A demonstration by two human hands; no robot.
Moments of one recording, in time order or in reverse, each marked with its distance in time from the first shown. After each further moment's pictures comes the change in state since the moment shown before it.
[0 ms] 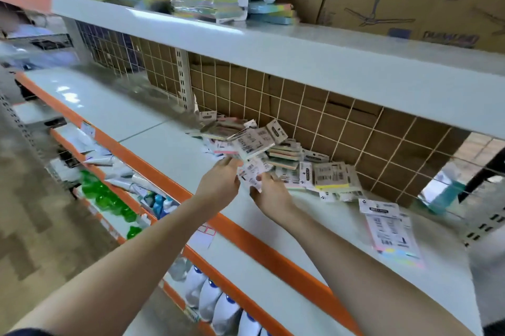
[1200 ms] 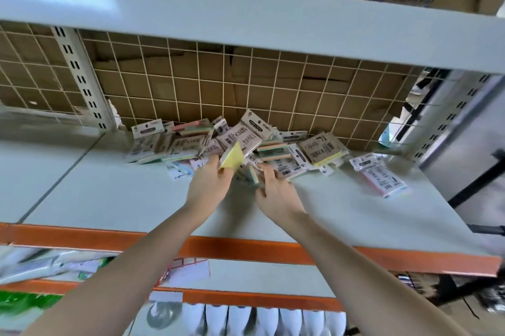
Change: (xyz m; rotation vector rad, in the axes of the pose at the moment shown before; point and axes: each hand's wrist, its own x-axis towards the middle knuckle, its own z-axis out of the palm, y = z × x) left_hand 0.101 -0.090 0.022 -0.514 -0.197 0.188; right_hand 0.040 -0.037 0.055 -0.155 0.386 0.381
